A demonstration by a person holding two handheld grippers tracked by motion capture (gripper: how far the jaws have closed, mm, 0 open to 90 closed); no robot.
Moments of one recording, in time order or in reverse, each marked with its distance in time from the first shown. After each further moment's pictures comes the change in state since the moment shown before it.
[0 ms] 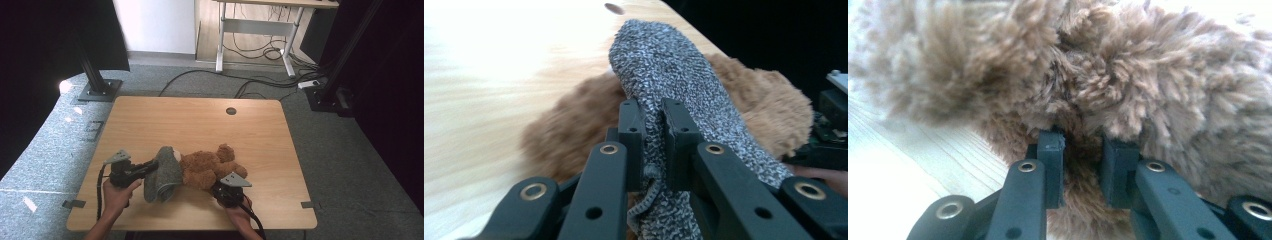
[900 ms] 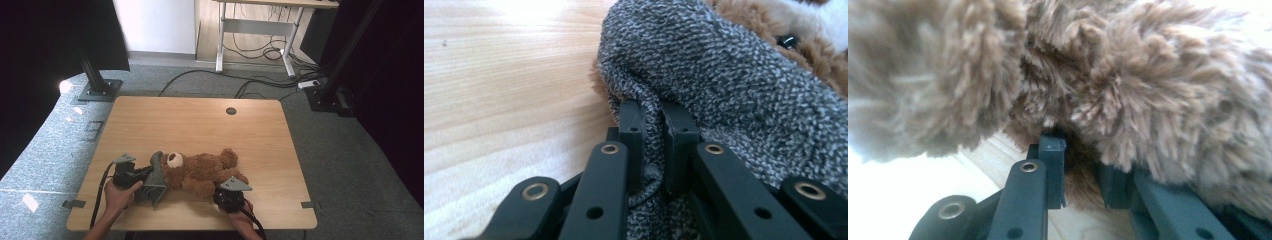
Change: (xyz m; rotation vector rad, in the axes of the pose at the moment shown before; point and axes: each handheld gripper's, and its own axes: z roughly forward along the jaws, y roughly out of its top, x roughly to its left) left arm 0.020 -0.016 0.032 0.147 0.120 -0.009; right arm 0.004 -0.009 -0.006 0.048 0.036 -0.012
